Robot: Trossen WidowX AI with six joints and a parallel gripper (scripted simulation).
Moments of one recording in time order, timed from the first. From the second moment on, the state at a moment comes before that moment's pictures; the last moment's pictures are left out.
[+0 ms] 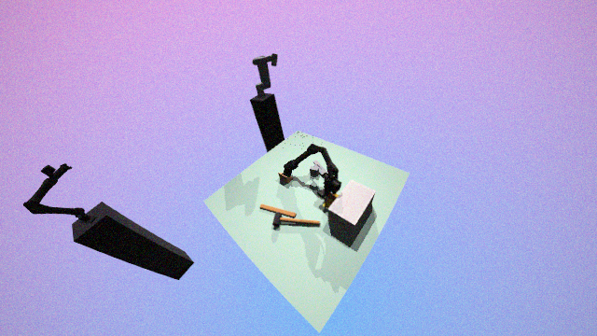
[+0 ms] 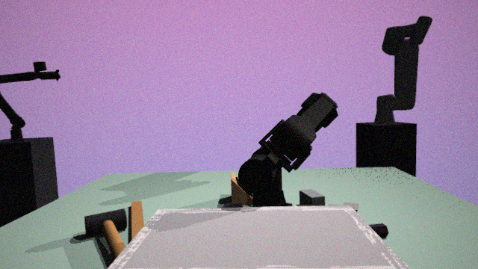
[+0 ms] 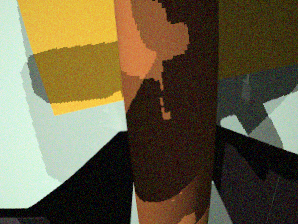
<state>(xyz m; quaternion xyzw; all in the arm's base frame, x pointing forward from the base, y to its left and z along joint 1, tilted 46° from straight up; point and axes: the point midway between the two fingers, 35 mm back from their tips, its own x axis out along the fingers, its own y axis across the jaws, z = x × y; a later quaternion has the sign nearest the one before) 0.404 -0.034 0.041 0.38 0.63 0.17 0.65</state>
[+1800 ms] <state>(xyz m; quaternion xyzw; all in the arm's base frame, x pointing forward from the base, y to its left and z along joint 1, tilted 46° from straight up) 0.377 -0.042 0.027 0.38 0.64 0.16 0.65</state>
